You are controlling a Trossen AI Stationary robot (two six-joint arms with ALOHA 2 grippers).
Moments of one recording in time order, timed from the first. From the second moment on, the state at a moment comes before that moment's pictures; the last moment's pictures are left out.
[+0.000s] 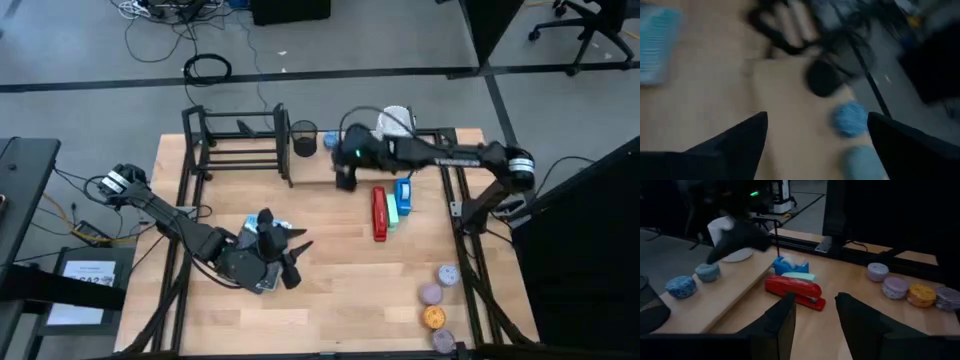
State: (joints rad) left arm -0.56 1.44 1.11 -0.10 -0.94 -0.41; right arm -0.10 1.53 1.34 -0.52 0.35 -0.21
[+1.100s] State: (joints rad) left arm -0.56 1.44 1.11 -0.10 -0.92 -0.37; right arm 0.99 1.39 1.26 -1.16 0.10 1.09
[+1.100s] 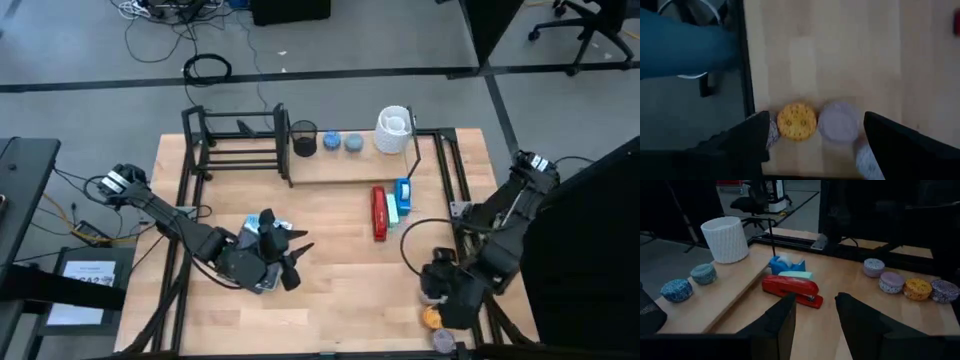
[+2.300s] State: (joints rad) left arm -0.57 1.44 1.11 -0.10 -0.92 -0.37; right arm 0.96 1.39 0.78 -0.72 -0.10 1.91
